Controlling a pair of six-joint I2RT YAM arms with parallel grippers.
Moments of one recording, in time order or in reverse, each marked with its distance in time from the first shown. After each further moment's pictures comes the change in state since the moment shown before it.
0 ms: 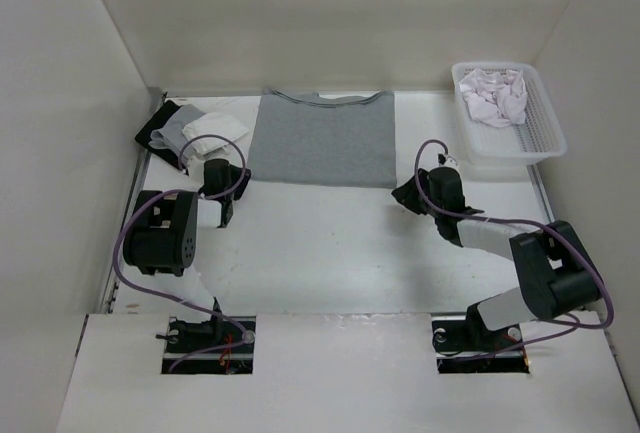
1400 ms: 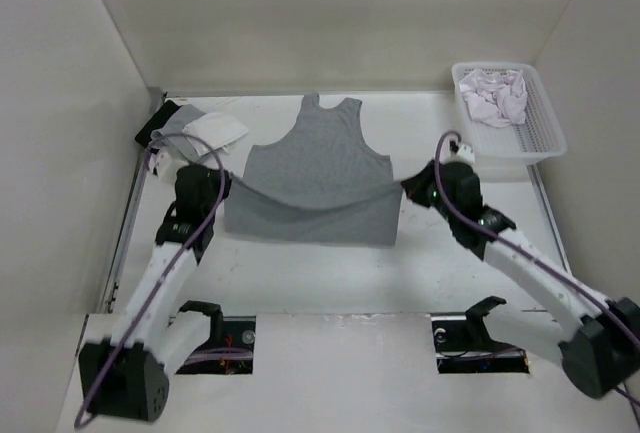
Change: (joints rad) left arm -0.081 -0.930 -0.041 -0.743 -0.147 0.117; right arm 0.231 -0.512 0.079 -0.512 0.237 -0.027
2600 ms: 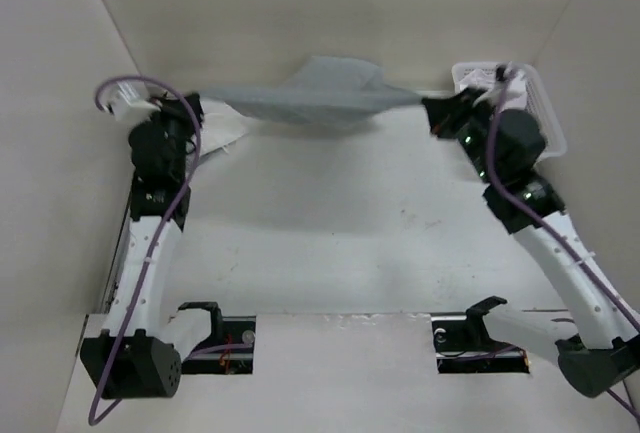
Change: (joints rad) left arm 0.154 0.264 0.481 0.330 0.167 0.178; right arm -0.138 0.130 0.676 0.021 -0.099 -0.291
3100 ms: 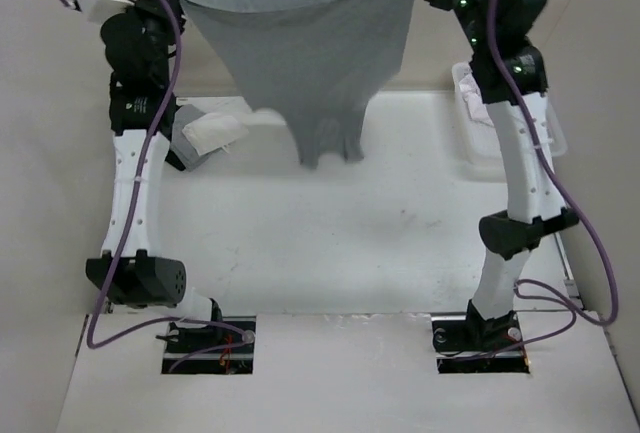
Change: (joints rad) left arm -0.008 0.481 0.764 -0.212 -0.029 -0.011; right arm -0.096 0.851 1.292 -0.316 -0.051 -0.003
